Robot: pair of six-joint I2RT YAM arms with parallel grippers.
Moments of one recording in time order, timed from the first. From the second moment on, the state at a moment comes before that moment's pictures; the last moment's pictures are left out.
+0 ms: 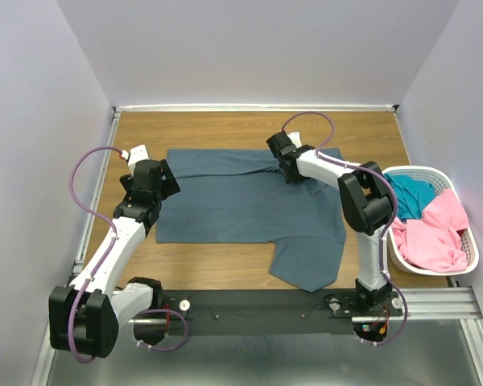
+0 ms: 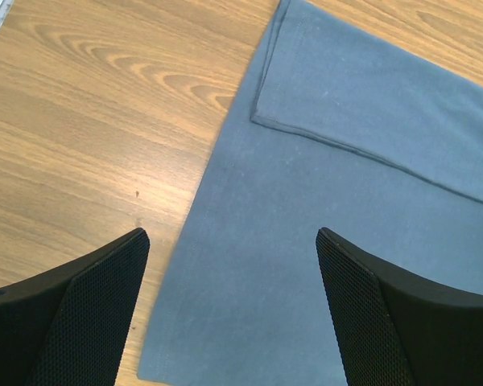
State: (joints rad) left arm -0.17 1.04 0.70 -0.26 -0.36 -0.43; right arm 0.54 2.09 1.49 -0.56 0.56 0.30
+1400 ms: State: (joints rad) left arm -0.17 1.07 0.70 -0.26 -0.36 -0.42; right arm 0.53 2.00 1.60 -0.57 0.63 -0.17
